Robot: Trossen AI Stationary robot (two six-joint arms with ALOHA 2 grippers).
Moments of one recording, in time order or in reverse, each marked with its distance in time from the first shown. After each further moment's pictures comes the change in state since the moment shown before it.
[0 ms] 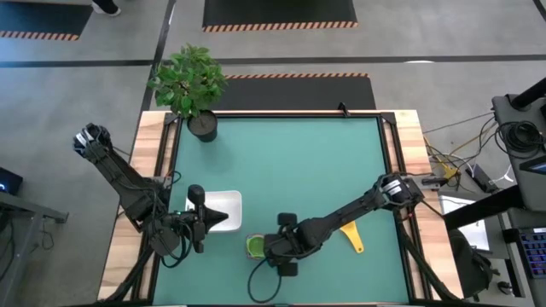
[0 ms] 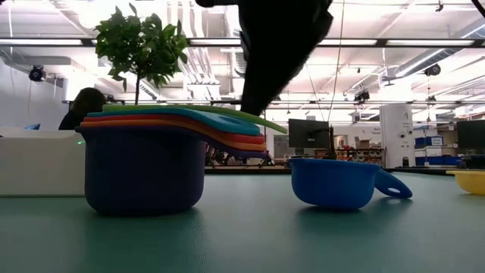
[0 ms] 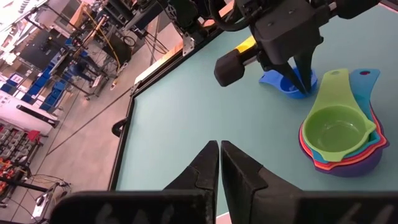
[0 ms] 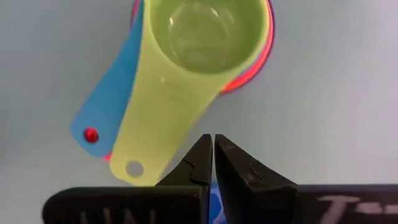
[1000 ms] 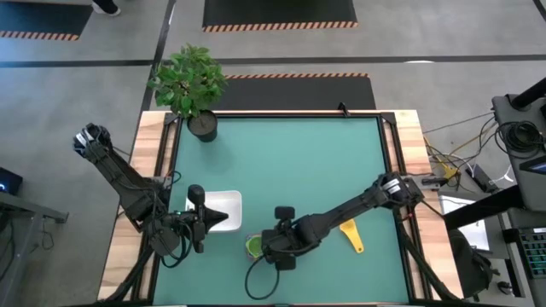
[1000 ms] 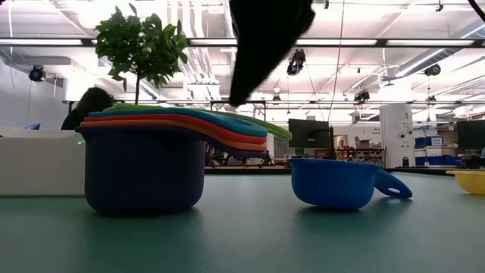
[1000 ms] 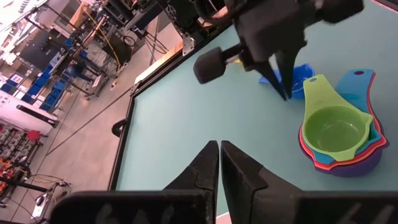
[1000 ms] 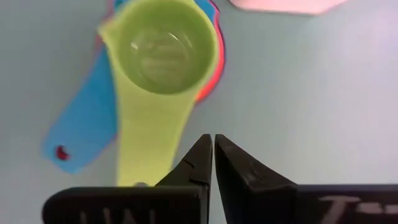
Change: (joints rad) left arm 0.000 0.000 0.000 0.000 0.000 0.000; right arm -0.020 0.002 0.062 -0.068 0.105 -0.076
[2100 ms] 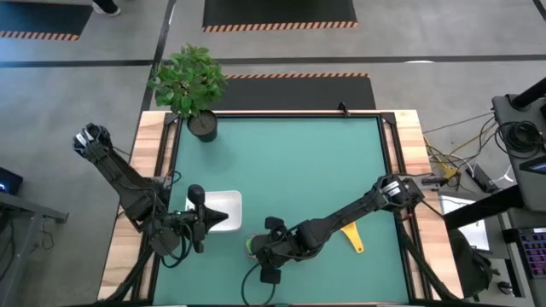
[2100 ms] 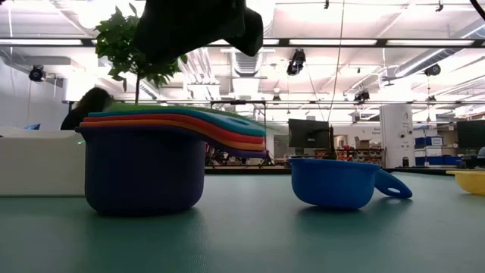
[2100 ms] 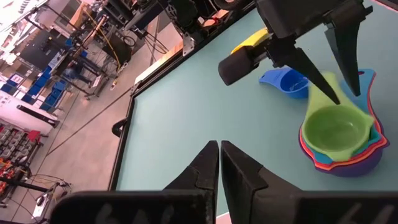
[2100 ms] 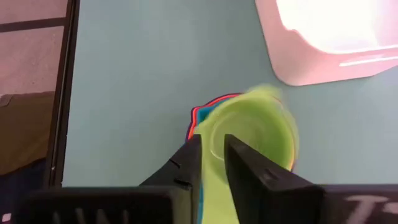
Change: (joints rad) left arm 0.000 0.000 0.000 -0.001 0.000 0.001; right arm 0.028 0.012 -0.010 0.339 -0.040 0.125
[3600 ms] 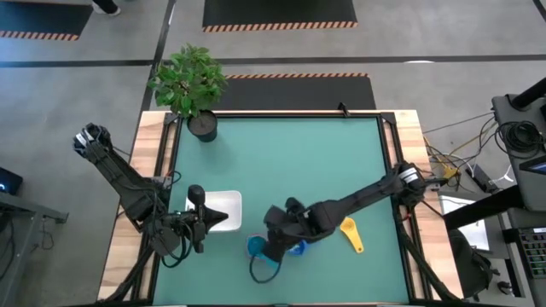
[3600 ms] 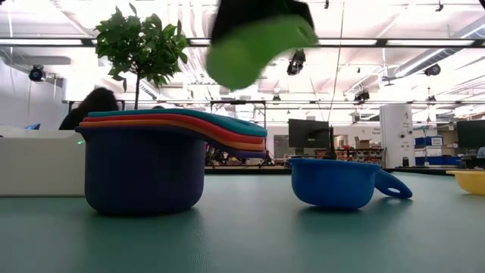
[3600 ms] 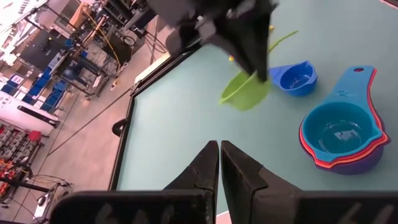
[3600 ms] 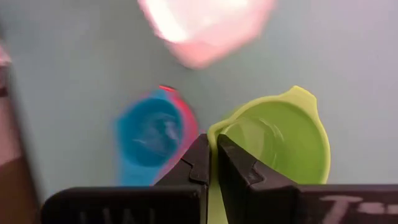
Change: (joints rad) left arm 0.000 0.000 -0.006 0.000 0.000 0.003; right arm -0.053 -0.180 -0.101 -0.157 0.092 0.335
